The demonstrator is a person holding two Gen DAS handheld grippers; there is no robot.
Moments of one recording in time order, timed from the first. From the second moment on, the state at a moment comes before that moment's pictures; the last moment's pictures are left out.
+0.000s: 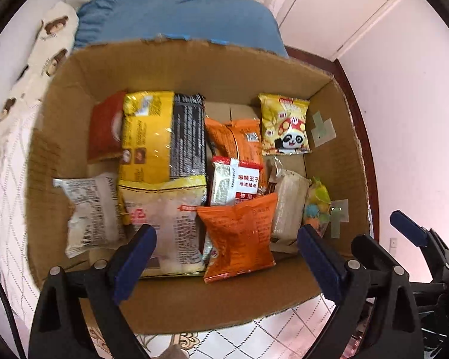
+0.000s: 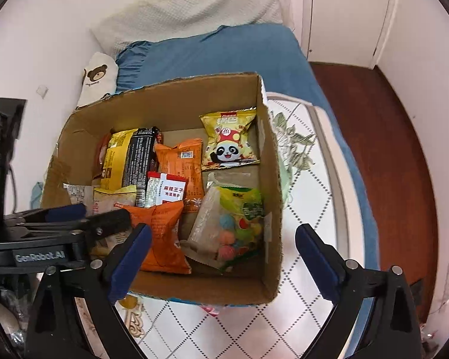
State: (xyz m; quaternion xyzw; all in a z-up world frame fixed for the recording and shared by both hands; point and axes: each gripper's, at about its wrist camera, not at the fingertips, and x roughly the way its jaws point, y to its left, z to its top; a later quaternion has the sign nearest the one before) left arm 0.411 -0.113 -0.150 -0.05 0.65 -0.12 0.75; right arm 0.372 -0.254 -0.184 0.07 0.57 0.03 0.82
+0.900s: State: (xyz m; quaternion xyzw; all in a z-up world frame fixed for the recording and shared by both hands) left arm 0.262 -0.077 -0.029 0.01 0.42 -0.03 0.91; right arm 0.253 -0.214 -0.083 0.01 0.44 0.01 0.90
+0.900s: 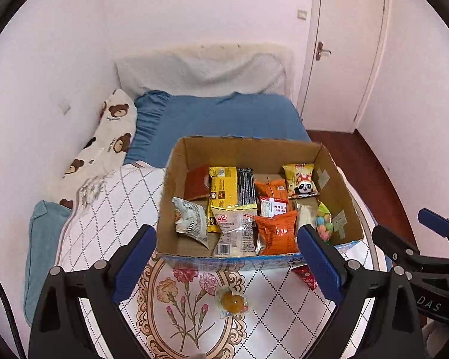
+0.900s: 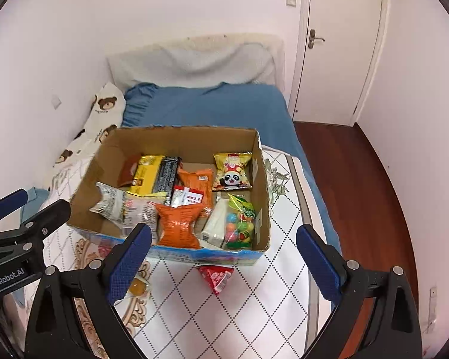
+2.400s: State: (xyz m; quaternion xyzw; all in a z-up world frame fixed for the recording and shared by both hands) left arm 0.277 -0.092 -0.267 -0.03 0.68 -0.06 0.73; right arm 0.294 -0.207 -0.296 0.05 0.59 0.07 0.81
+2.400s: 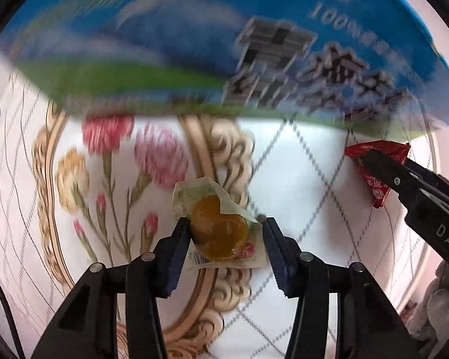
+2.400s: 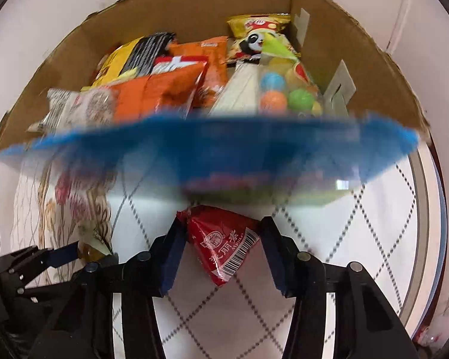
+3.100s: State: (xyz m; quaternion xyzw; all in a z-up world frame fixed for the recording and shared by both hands) left arm 0.169 -0.091 -0.300 -0.06 0.73 -0.09 0.67; right arm 0.167 -0.192 -0.308 0.07 0.63 0.09 0.77
